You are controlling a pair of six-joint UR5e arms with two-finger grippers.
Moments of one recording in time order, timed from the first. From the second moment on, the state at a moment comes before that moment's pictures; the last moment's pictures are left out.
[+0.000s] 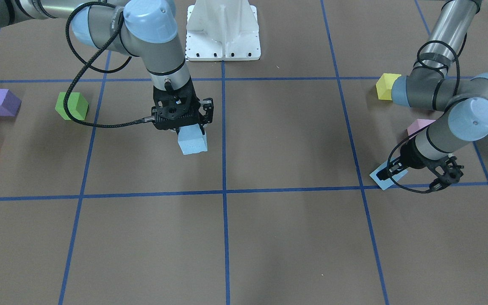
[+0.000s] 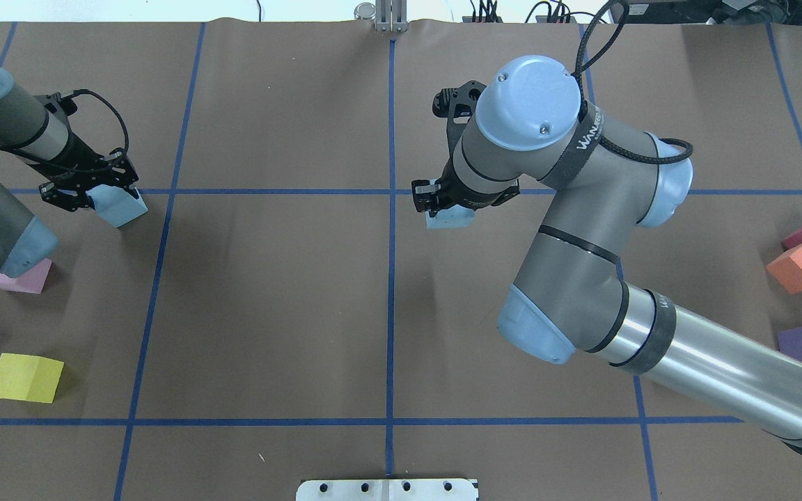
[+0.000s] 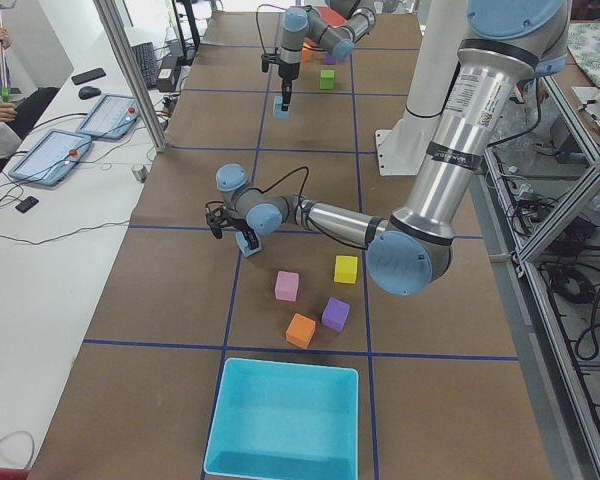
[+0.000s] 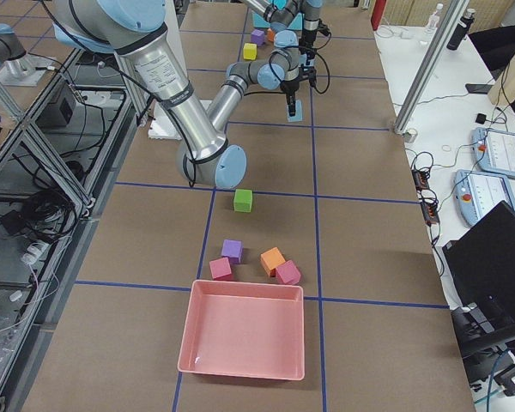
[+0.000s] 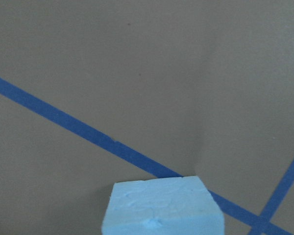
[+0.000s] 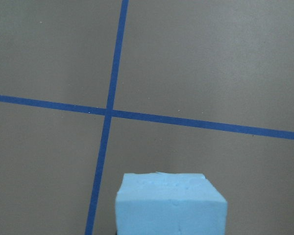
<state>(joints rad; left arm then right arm) -0.98 -1.92 -1.41 -1.99 -2.27 -1.30 0.61 -0.84 1.69 -1.59 1.88 1.09</state>
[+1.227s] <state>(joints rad) -1.00 -2.07 -1.67 -1.67 -2.26 -1.17 0.52 -0.71 1.46 -1.59 1.85 1.11</state>
